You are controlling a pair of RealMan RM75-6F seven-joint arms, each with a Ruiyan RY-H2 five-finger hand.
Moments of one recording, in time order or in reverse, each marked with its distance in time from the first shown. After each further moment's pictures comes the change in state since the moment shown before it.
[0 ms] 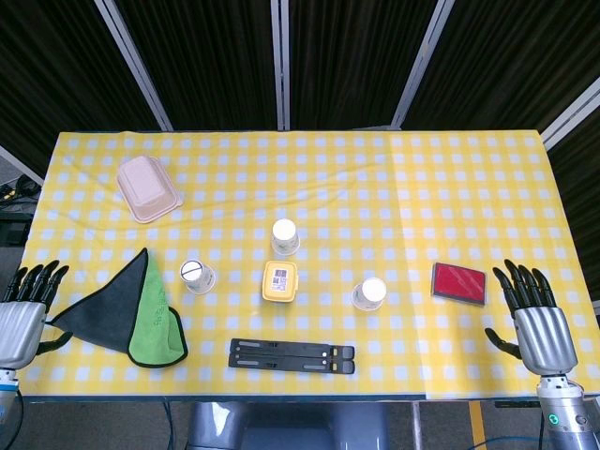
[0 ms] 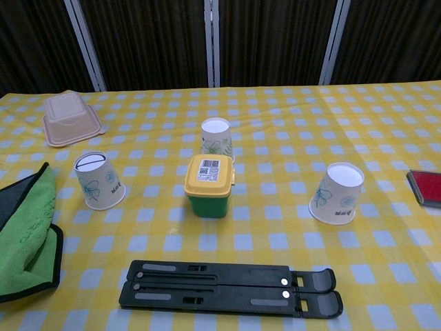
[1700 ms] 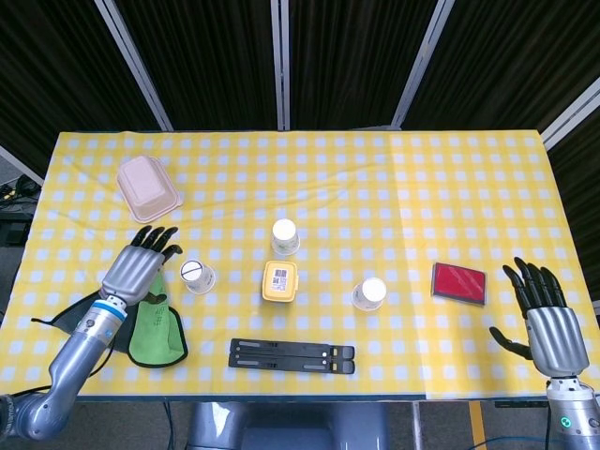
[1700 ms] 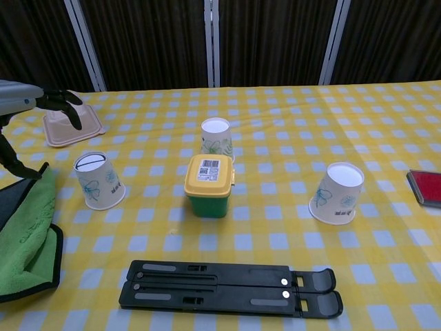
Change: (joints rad) left arm -0.446 -0.074 -0.170 -0.218 -0.446 -0.462 0.419; right arm -0.011 0.030 0.007 0.000 -0.011 0.028 0.122
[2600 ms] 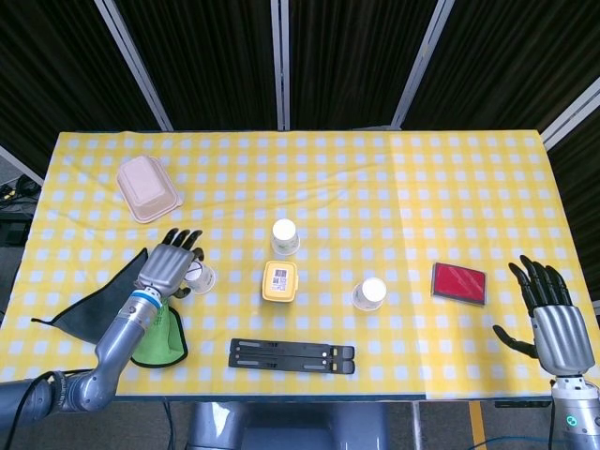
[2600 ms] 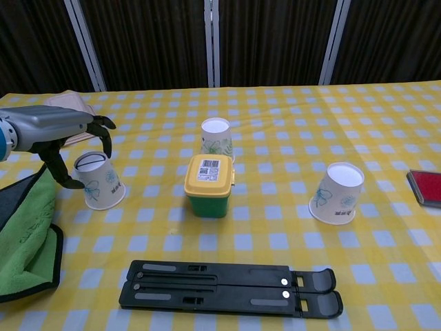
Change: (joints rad) left arm -0.176 -0.173 0.037 0.123 -0.258 0.001 0.130; right arm 0.000 0.009 0.007 0.009 0.008 -0.002 0.050
